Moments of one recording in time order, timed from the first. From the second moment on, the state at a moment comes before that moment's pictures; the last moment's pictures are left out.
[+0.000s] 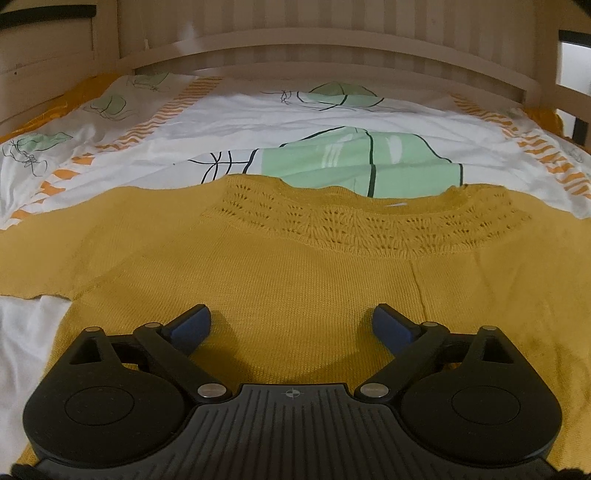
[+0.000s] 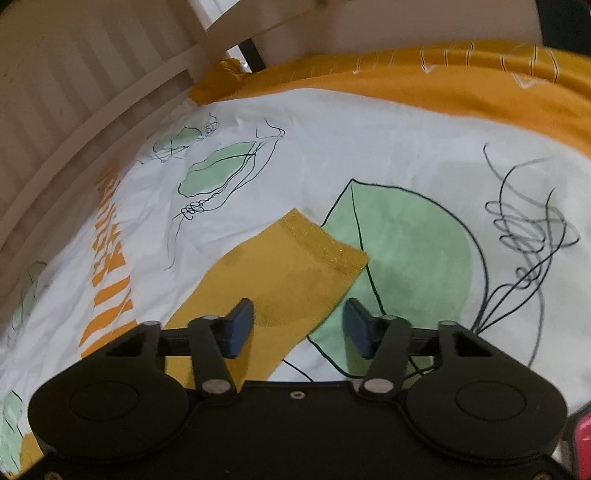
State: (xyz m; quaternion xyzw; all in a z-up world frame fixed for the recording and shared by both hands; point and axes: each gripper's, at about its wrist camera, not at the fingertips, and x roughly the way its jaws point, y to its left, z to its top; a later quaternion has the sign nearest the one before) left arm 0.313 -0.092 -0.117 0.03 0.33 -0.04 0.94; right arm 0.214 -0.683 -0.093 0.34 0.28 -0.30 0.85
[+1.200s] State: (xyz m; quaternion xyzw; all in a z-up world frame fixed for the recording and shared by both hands) left arm 0.300 -0.025 -0.069 -0.02 0.39 -0.10 0.92; right arm 0.295 -0.339 0.049 0.23 0.27 0.10 0.93
